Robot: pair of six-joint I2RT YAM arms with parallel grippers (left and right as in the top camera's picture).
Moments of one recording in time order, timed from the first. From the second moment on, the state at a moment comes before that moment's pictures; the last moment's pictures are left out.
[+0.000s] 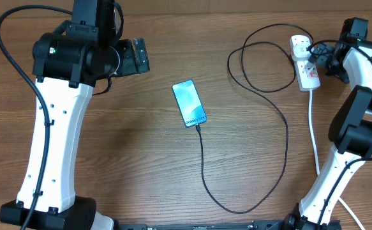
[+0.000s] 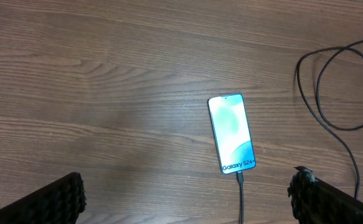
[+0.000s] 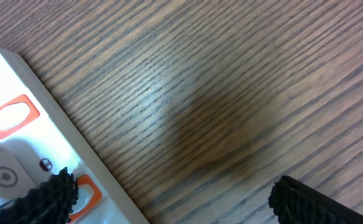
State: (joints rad) left arm -0.21 1.68 2.04 -1.38 -0.01 -0.38; right arm -0.33 2.37 1.94 -0.74 0.09 0.29
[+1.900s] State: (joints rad) left arm -0.21 1.68 2.04 -1.38 -0.01 -0.38; right arm -0.34 2.41 2.07 -0.91 0.06 0.28
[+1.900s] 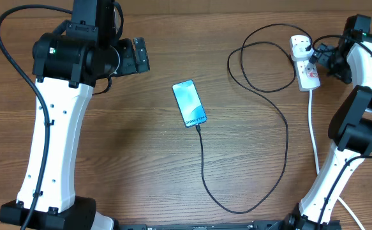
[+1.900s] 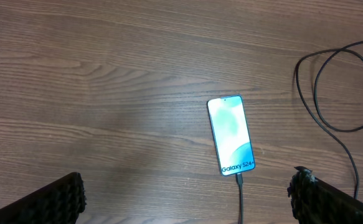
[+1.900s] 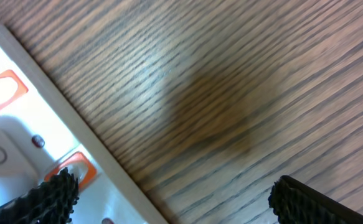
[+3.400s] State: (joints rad) left arm -0.21 1.68 2.04 -1.38 -0.01 -0.38; right arm -0.34 2.42 2.07 -0.90 0.06 0.28
